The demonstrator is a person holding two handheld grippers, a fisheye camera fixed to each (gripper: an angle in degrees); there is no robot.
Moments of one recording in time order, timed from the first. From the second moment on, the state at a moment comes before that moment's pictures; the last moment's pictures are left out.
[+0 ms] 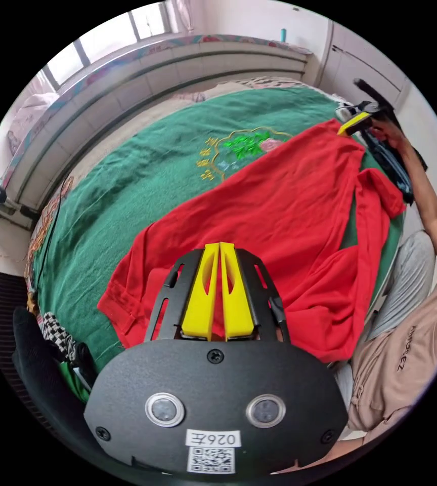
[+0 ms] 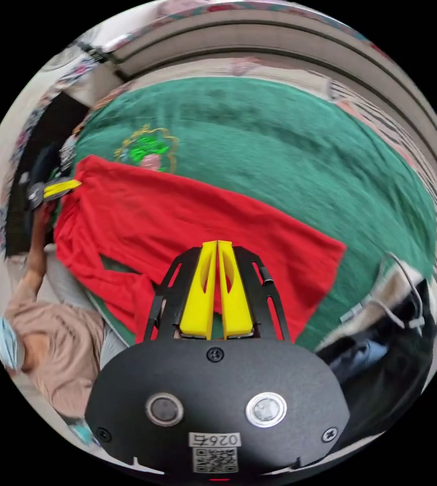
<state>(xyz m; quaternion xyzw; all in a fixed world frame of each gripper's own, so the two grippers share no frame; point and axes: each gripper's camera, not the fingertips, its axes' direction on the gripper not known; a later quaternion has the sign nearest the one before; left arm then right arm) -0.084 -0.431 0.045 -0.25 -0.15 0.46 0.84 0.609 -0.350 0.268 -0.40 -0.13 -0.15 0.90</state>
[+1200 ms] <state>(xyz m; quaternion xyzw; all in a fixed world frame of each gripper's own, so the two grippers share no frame) -0.326 -0.262 -0.307 0.21 0.20 0.38 0.88 0.572 -0.106 -0.468 0.36 -0.15 -0.23 0.89</state>
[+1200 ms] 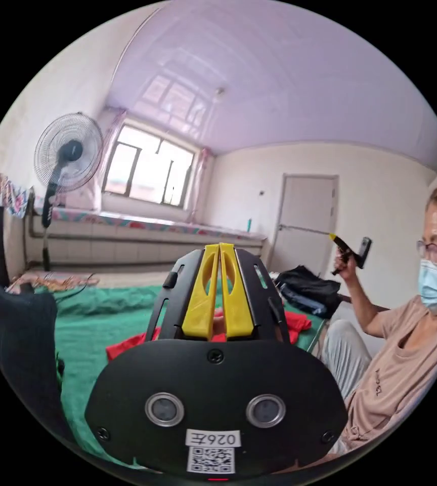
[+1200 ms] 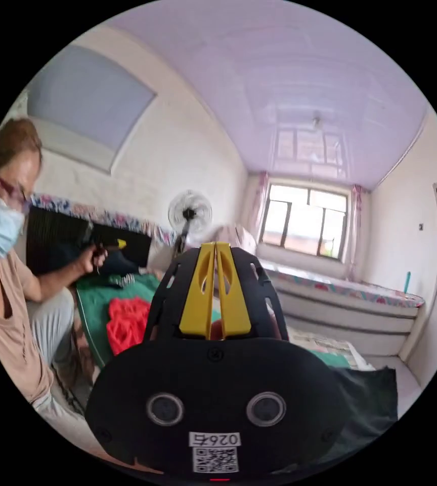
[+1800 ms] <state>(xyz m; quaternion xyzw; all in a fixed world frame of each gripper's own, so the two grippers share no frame) -0.303 -0.227 -0.048 -0.09 -0.06 0.29 0.95 0.389 -0.038 -0.231 -0.26 0.14 -0.32 0.90</state>
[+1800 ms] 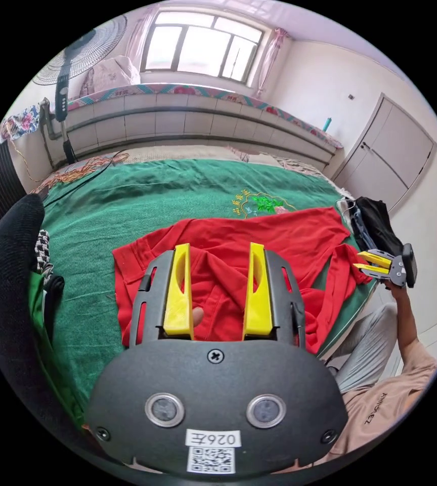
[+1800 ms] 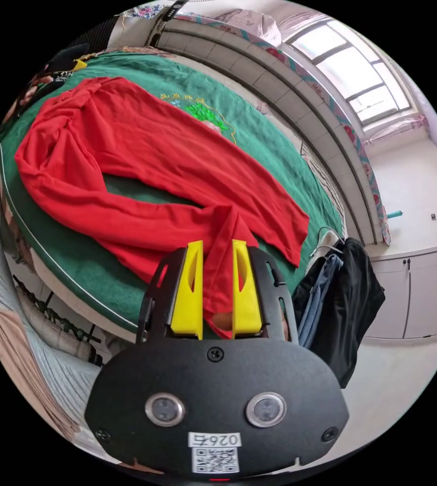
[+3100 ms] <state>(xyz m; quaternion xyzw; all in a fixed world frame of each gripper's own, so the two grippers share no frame) -0.508 0.092 -0.029 0.06 0.14 0.00 0.99 0.599 0.163 -0.328 -0.22 0.01 -0.06 0.97</state>
